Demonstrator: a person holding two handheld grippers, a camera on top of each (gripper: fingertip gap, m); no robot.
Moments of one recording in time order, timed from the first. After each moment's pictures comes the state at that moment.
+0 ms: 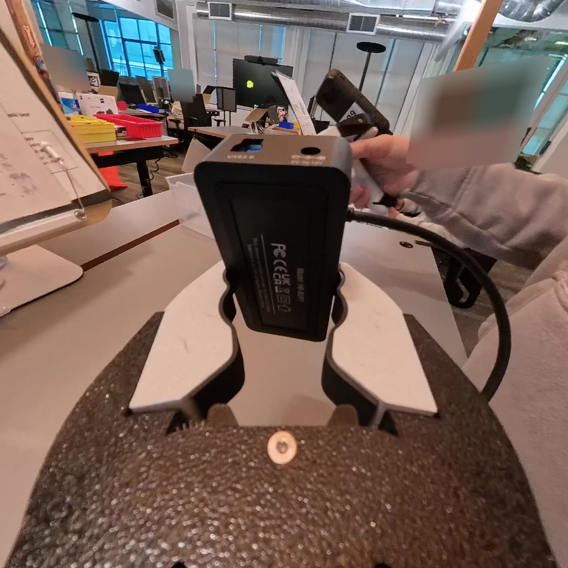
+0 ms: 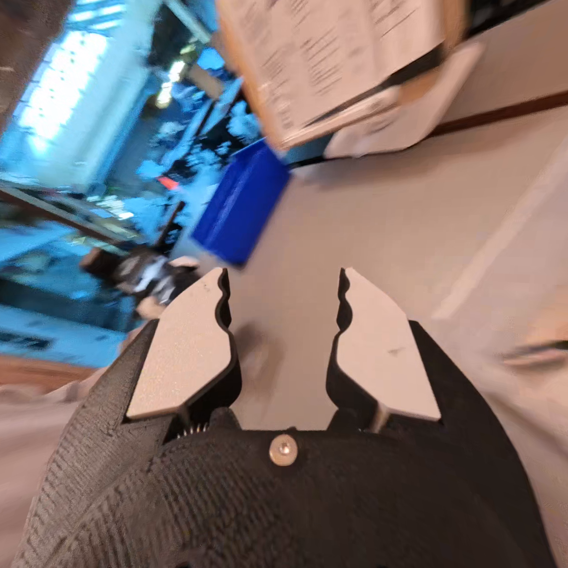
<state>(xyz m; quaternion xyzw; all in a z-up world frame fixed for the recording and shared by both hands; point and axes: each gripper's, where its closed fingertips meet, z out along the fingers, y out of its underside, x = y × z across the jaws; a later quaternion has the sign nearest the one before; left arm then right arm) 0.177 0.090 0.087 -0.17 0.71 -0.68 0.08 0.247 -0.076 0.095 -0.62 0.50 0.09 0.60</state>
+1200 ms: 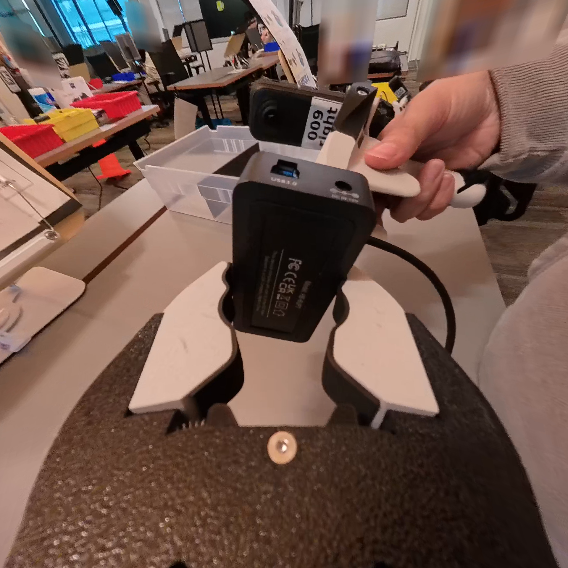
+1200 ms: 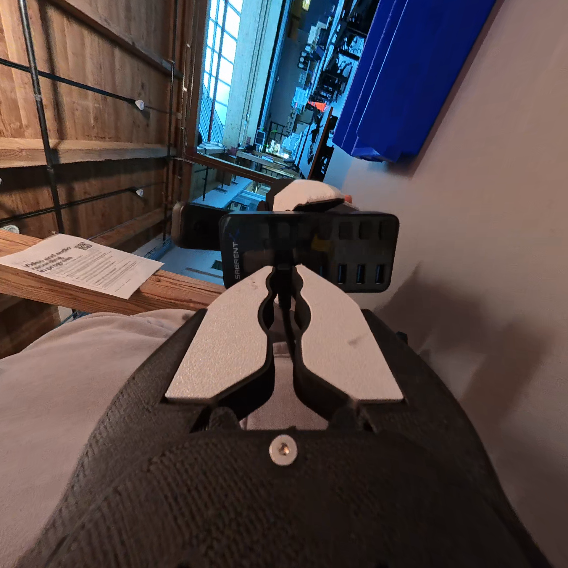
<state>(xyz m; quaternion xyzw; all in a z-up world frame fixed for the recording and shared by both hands) 0.154 0.057 0.064 -0.09 0.79 -0.59 0.14 0.139 0.066 0.090 -0.55 0.43 0.42 0.58</state>
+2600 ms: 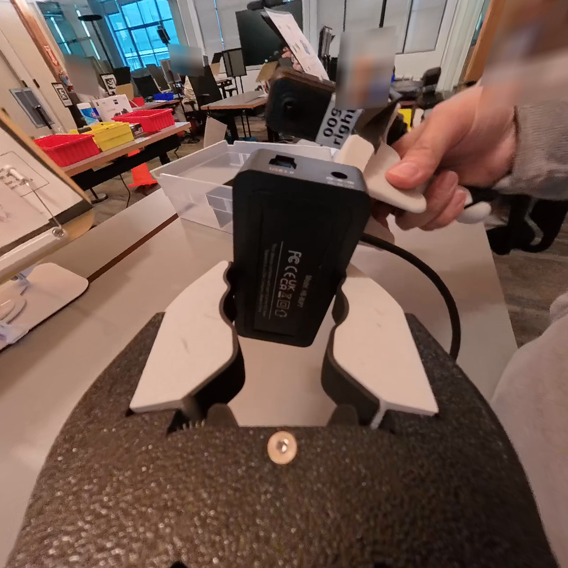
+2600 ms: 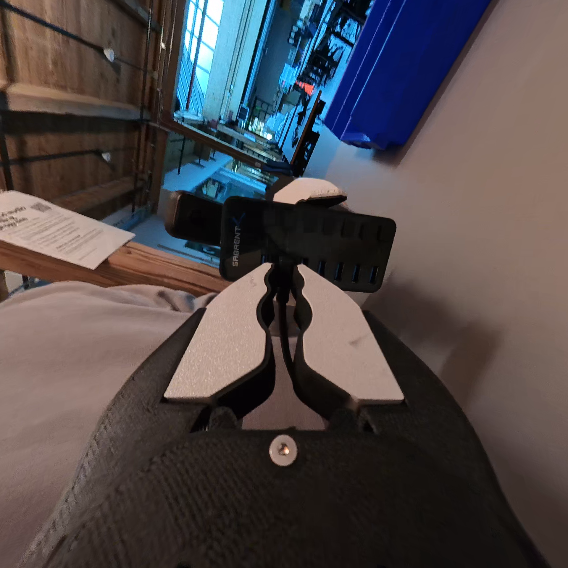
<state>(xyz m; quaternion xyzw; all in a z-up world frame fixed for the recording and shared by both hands) 0.143 0.040 0.062 -0.12 0.76 -0.61 0.17 0.122 0.047 0.085 -0.60 0.40 0.38 0.58</state>
